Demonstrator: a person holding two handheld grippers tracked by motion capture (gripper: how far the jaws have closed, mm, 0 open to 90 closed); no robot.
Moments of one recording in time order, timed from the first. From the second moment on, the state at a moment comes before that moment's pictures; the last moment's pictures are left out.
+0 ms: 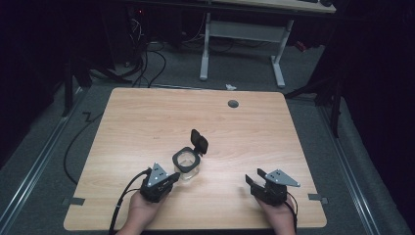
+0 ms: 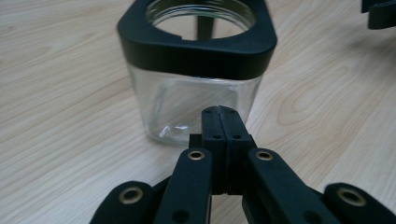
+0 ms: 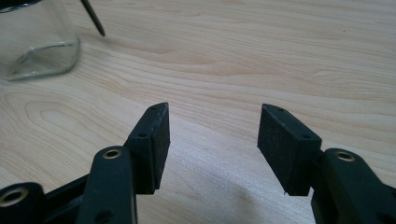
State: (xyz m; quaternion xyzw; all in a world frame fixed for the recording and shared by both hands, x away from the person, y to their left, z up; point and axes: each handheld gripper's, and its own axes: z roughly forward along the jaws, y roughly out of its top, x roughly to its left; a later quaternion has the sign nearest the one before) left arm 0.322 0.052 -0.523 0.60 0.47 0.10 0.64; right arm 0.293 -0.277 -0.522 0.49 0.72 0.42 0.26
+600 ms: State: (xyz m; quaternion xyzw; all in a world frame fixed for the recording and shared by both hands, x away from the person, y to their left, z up) left arm 0.343 0.074 -0.521 0.57 0.50 0.14 0.63; right arm 0.292 -0.282 -0.521 0.49 0.72 0.42 0.26
